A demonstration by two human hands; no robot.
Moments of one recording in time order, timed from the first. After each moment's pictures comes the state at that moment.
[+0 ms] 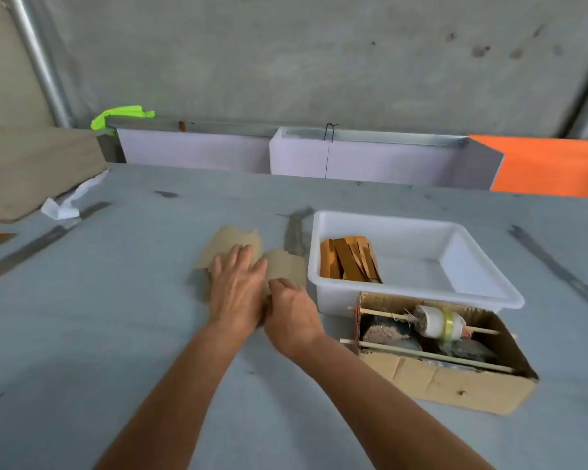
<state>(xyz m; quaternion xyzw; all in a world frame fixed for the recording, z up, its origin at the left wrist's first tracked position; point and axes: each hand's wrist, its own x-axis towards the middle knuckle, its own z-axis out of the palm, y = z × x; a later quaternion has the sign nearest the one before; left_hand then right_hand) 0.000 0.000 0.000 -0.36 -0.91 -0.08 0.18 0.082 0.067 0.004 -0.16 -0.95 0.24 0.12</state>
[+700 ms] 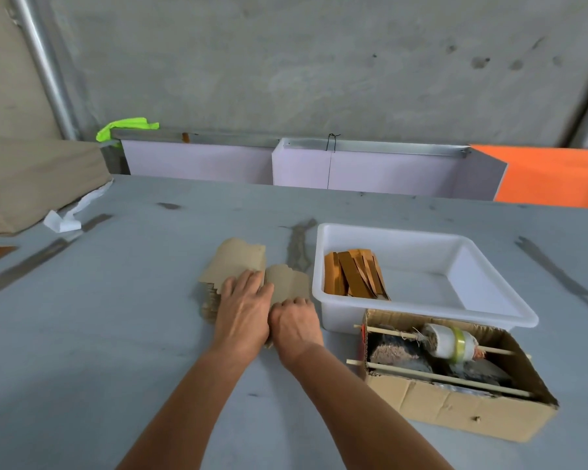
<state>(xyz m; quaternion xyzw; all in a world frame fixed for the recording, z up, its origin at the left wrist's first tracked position) -0.004 0.005 -0.010 -0.39 -0.88 -0.12 0.23 0.043 0.085 -0.024 -0.12 -0.99 -0.07 0.06</state>
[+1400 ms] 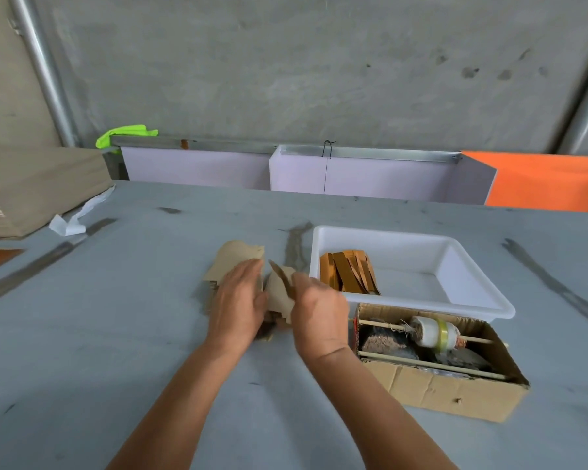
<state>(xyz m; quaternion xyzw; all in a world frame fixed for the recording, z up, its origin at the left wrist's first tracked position) 0.009 -0.009 0.008 -0.36 -0.83 -0.37 0.20 0.103 0.075 0.032 -0.19 -0.90 0.09 0.39</state>
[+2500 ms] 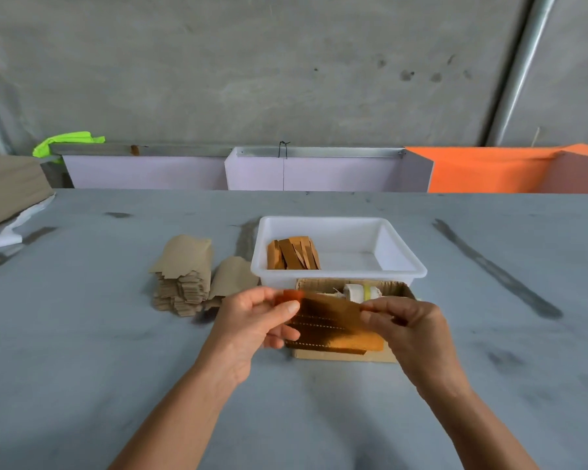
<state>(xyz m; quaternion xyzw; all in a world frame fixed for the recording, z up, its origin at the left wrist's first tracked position) 0.138 0.001 0.040 -0.25 -0.65 -0.67 -0.27 0.289 0.135 0.038 -0.28 -0.75 0.47 0.37</state>
